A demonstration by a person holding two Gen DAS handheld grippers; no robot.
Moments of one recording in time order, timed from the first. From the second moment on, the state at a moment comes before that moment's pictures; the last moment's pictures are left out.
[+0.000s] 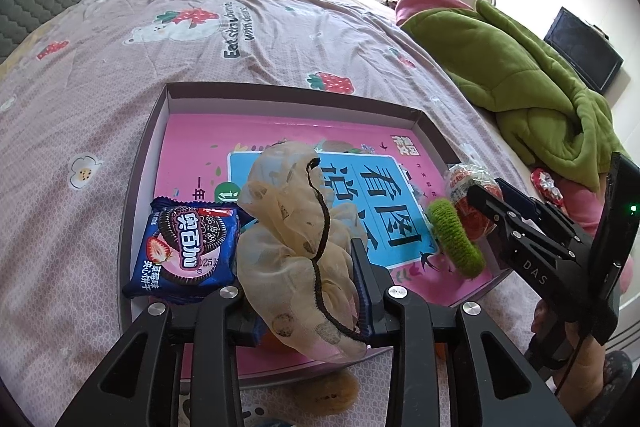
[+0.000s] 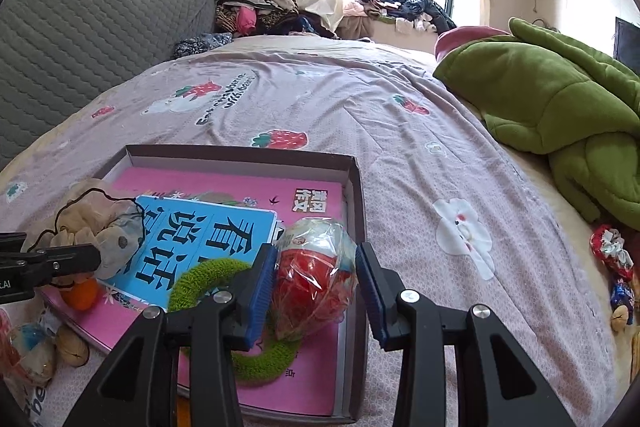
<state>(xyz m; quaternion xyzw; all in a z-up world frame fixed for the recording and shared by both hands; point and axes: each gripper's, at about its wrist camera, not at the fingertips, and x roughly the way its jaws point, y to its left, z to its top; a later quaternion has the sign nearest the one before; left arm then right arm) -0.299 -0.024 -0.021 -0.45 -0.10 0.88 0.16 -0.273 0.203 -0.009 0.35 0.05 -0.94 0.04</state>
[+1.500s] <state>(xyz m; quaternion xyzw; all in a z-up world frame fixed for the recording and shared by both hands) -0.280 -0.023 0.001 -0.44 -0.10 0.88 0.16 -0.273 0.197 -0.006 0.37 0.05 -0.93 0.04</state>
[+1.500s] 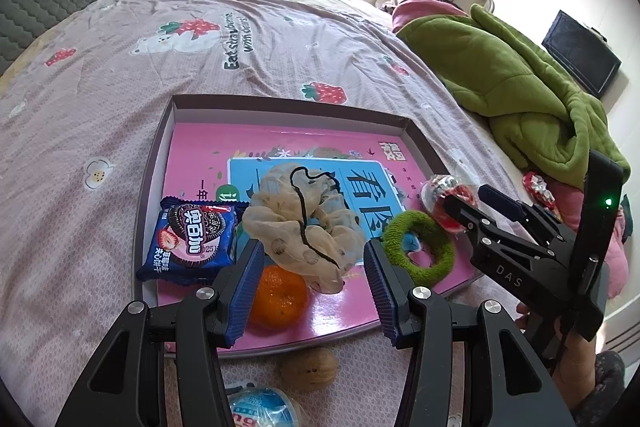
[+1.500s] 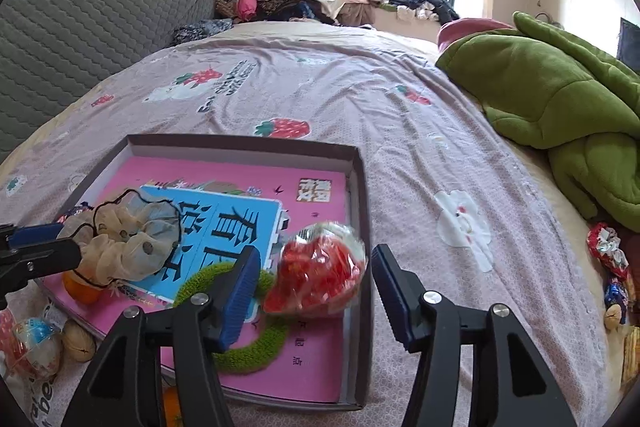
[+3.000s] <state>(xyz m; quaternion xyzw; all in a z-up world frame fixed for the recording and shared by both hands) -0.202 -0.052 0.057 -0.40 -0.10 0.90 0.12 -0.190 0.144 0.069 0.30 0.04 -0.94 0.15</state>
